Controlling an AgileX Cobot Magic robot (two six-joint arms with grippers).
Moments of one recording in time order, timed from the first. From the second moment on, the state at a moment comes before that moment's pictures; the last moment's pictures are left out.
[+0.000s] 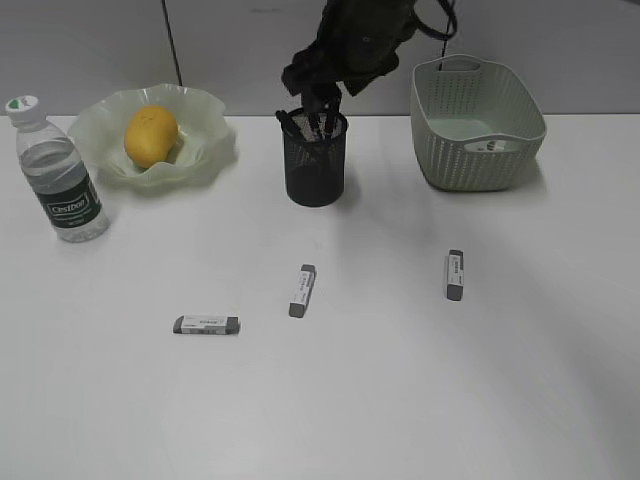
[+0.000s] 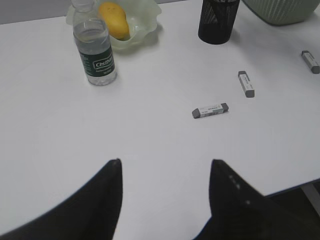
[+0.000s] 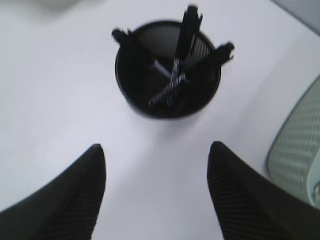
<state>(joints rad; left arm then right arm) -0.26 0.02 -0.52 -0.07 1.07 0.01 0.57 2.22 -2.06 -0.04 0.95 -0.10</state>
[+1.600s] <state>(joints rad) -0.26 0.02 -0.52 -0.07 1.07 0.01 0.19 0.53 -0.61 0.07 0.90 0.00</state>
